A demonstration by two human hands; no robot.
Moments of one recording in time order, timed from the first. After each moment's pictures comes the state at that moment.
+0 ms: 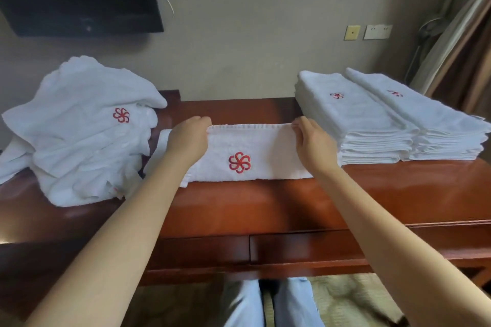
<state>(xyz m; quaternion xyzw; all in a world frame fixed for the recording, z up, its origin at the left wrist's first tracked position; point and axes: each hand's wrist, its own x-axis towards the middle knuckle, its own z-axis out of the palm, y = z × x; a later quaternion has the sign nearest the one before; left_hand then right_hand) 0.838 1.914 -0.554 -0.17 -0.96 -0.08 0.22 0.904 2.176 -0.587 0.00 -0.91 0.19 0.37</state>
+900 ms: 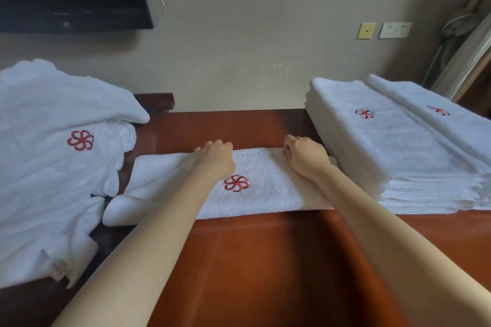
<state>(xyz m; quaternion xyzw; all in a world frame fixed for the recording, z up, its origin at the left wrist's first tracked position) 0.697 1.991 -0.607 -0.15 -0.99 0.00 0.02 0.726 2.217 -0.629 0.03 -0.98 0.08 0.18</state>
